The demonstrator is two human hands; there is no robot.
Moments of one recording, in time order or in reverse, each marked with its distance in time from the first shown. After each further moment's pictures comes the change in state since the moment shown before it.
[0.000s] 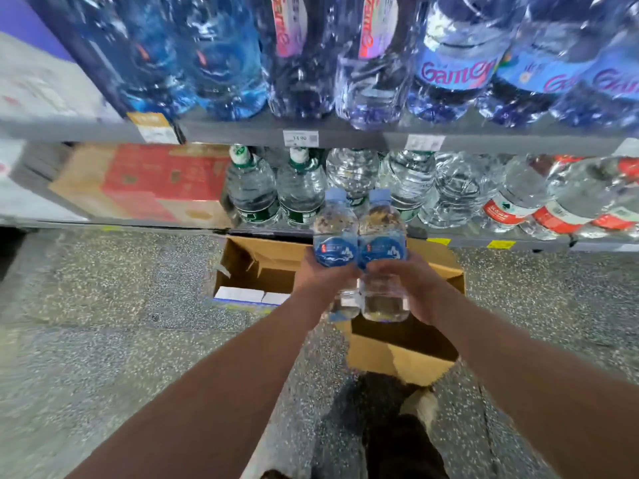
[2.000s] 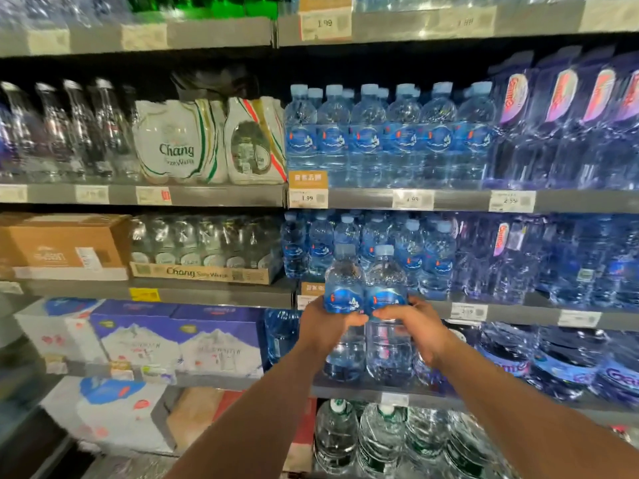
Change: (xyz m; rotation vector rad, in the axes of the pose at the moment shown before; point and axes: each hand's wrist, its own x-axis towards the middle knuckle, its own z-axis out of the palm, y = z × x) left_hand -0.088 0.358 -0.278 -0.042 0.033 0.603; right_hand -0.129 -0.368 0.266 -0.076 0.085 -0.529
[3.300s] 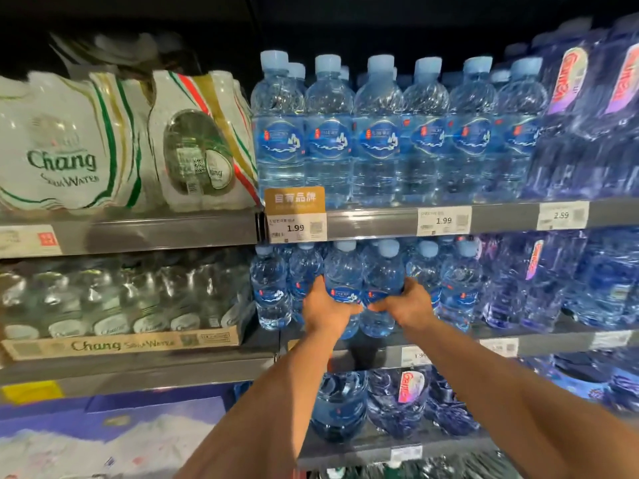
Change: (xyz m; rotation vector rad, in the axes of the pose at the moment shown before) left_hand 0.214 -0.008 0.018 0.332 0.069 0.126; right_hand 0.196 -0.017 0.034 -0.299 0.462 -0.074
